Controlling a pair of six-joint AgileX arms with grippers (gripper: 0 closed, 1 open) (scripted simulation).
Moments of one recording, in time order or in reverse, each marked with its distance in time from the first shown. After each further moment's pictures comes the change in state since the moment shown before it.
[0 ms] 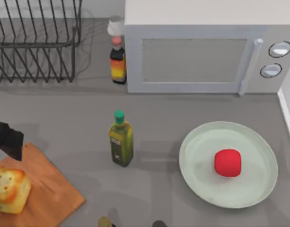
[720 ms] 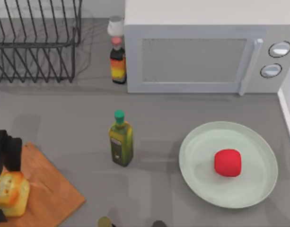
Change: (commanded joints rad) left arm -0.006 0.245 0.135 -0.166 0.020 -0.251; right arm 0.000 0.000 0.000 0.000 0.000 0.000
